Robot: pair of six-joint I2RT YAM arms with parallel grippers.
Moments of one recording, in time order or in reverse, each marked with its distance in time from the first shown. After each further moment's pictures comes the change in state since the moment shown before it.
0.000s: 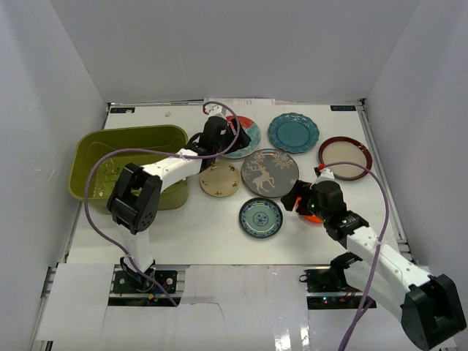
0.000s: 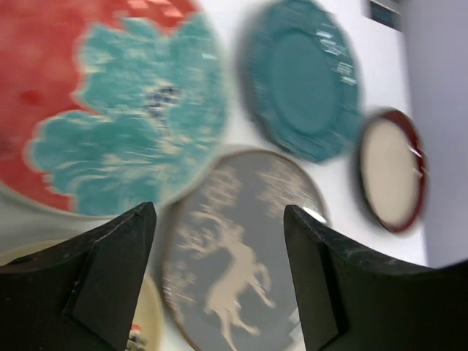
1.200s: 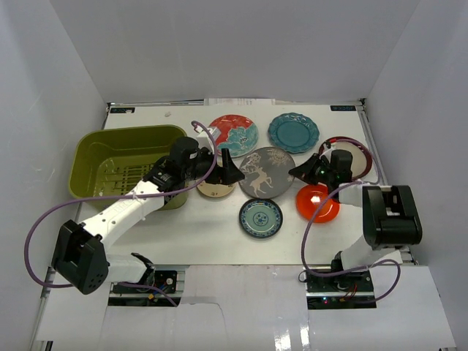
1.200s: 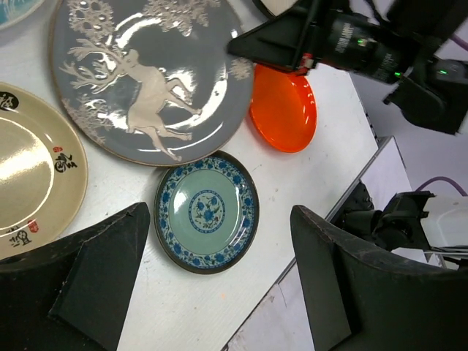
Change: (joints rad) left arm -0.027 -0.610 -0.363 -0.214 0.484 0.203; right arm -0.435 0.820 0.261 0.557 -0.552 0.128
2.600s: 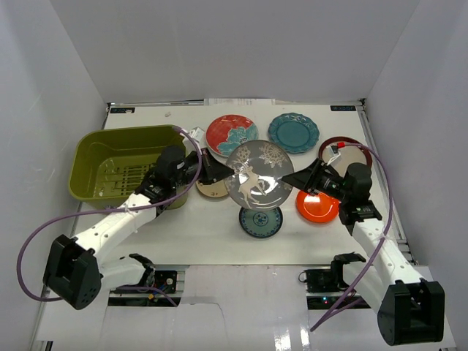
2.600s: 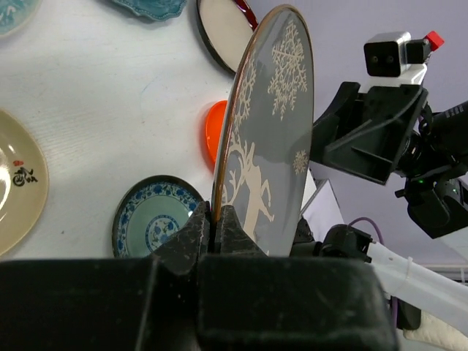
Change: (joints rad) left arm 0.035 -0.098 -0.166 0.283 0.029 -0.233; right arm 0.052 -0.737 -0.149 -0.233 -0.227 0.166
